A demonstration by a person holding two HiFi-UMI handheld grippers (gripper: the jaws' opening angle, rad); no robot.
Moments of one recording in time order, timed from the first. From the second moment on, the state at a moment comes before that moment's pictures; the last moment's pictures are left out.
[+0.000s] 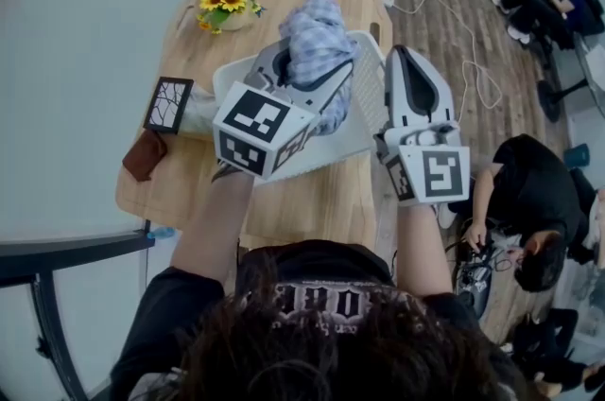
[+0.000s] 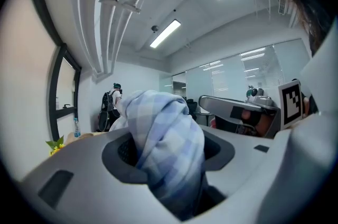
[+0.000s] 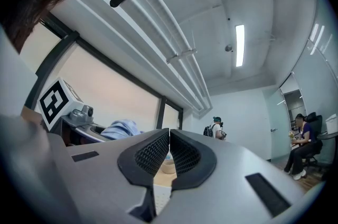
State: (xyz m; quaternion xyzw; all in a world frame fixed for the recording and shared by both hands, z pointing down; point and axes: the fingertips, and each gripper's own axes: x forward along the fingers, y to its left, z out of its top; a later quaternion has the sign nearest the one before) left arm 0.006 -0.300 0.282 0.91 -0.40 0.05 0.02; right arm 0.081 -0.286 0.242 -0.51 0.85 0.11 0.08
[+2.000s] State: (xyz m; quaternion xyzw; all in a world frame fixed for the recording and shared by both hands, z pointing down) left arm -0.194 -0.121 0.255 0.71 -0.70 0.02 -0.05; right arm -0.105 -0.173 0.241 -0.27 0.95 0.07 0.11
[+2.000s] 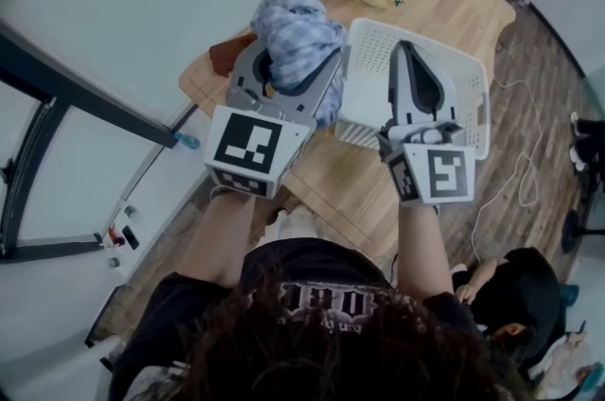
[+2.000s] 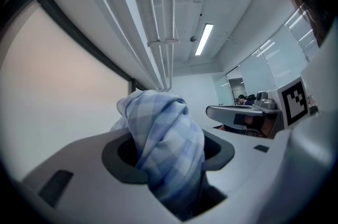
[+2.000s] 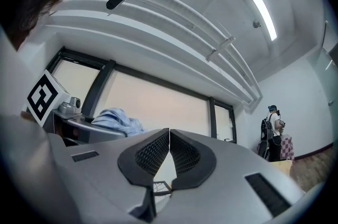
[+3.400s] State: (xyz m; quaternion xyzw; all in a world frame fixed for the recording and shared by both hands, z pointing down) left arm -0.283 -0.075 0.276 0.70 -0.71 0.00 -0.05; right arm -0.191 -0.122 0.245 -0.31 0.94 0.09 0.09
